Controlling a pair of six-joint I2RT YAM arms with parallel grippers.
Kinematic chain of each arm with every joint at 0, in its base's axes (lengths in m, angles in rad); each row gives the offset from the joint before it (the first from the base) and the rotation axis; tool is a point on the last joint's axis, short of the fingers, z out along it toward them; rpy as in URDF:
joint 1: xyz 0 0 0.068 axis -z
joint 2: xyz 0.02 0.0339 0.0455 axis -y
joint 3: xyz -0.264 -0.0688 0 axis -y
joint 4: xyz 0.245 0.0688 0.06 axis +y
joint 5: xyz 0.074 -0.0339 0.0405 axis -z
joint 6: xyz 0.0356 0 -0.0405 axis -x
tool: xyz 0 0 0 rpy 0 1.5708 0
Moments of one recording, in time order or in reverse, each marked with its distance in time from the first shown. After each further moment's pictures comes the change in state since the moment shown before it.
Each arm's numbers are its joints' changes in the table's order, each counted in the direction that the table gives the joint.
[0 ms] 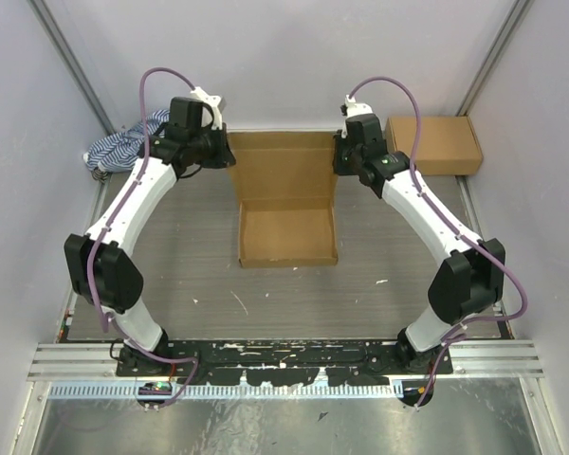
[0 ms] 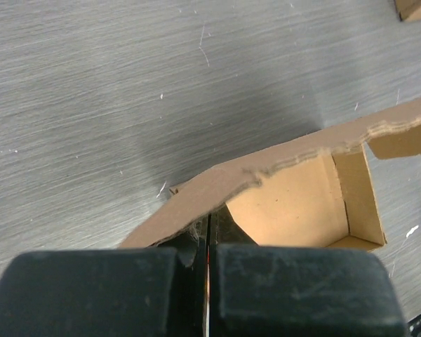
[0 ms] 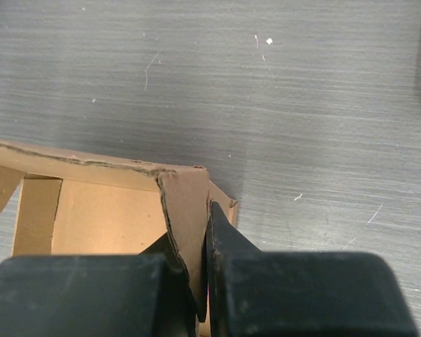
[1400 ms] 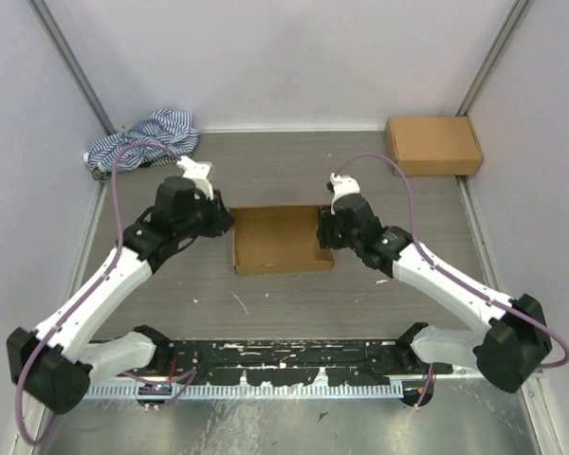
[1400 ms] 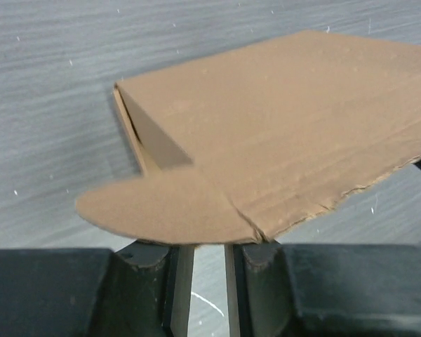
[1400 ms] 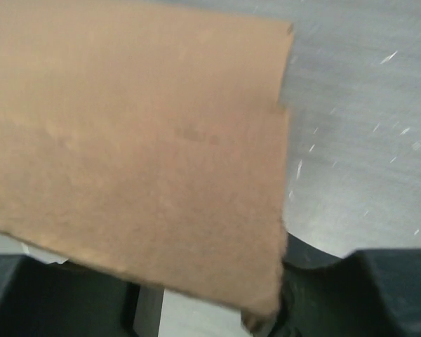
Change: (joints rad) left arm 0.177 0.580 -0.708 -0.245 -0.152 0.161; right arm -0.275 0.389 -0.585 -0.150 0.143 -0.094
